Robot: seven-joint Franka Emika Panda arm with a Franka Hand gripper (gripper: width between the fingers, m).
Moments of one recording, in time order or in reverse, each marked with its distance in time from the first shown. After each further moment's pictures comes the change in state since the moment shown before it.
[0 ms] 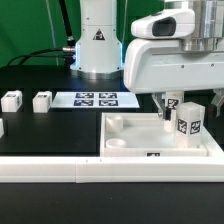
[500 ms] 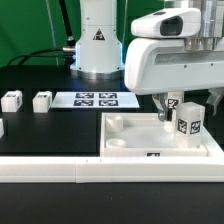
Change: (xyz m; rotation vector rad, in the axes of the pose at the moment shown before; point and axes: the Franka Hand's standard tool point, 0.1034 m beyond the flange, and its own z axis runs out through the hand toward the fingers) arm 0.001 0.003 0.000 -0.013 0.005 -0.170
